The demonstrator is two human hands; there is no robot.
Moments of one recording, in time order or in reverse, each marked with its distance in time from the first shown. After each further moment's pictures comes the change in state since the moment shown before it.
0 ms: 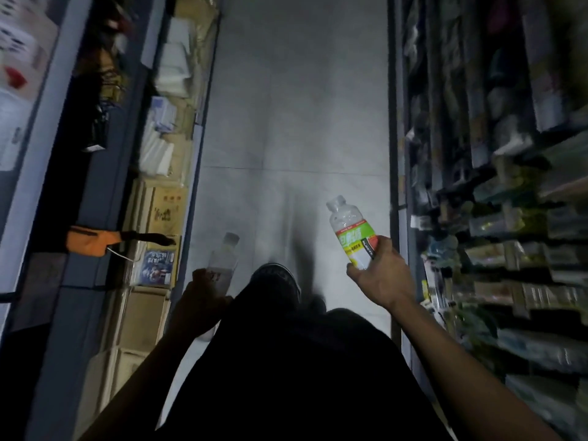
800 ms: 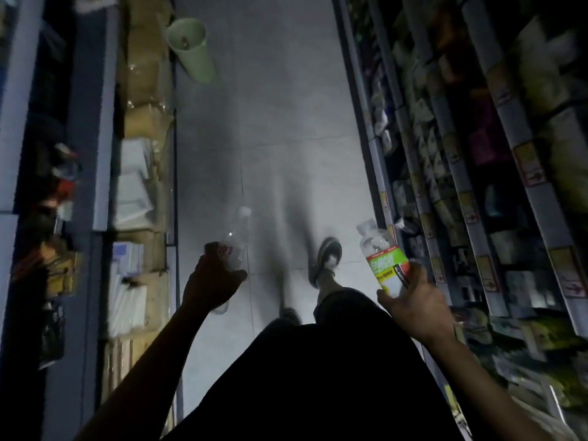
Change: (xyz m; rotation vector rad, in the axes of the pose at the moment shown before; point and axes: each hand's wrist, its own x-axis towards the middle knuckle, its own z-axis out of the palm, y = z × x) left_hand 0.387 0.435 -0.224 0.112 0.102 0.268; right_hand 0.401 -0.183 -0.159 0.021 0.129 0.211
